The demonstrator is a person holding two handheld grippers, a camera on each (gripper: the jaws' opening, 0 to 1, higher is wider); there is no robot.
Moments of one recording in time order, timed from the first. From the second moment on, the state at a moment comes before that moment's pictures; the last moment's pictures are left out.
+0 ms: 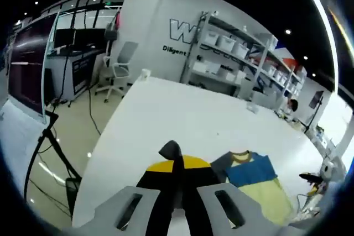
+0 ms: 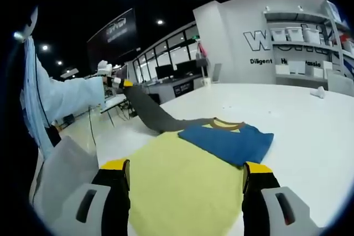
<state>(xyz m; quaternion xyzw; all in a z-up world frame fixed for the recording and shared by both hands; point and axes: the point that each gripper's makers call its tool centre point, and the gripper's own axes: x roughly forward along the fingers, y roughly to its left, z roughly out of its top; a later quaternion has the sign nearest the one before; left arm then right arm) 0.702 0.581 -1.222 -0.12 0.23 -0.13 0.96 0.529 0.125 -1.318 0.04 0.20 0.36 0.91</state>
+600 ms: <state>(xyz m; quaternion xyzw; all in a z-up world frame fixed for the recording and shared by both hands) 0.708 0.466 -1.151 -0.08 0.19 -0.23 0.95 0.516 0.112 -1.319 0.04 0.20 0.36 0.91</state>
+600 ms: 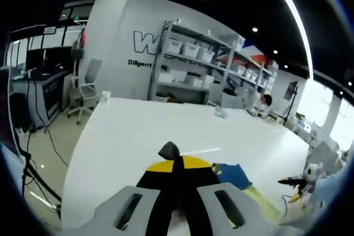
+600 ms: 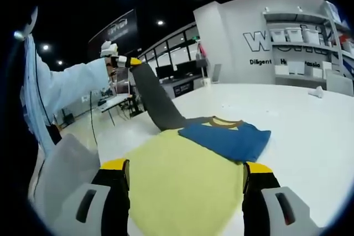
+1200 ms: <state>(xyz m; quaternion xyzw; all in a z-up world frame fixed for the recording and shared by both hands) 0.717 0.329 -1.162 -0.02 0.21 -0.32 0.92 0.509 0.102 -1.320 0.05 0.19 0.35 0.92</state>
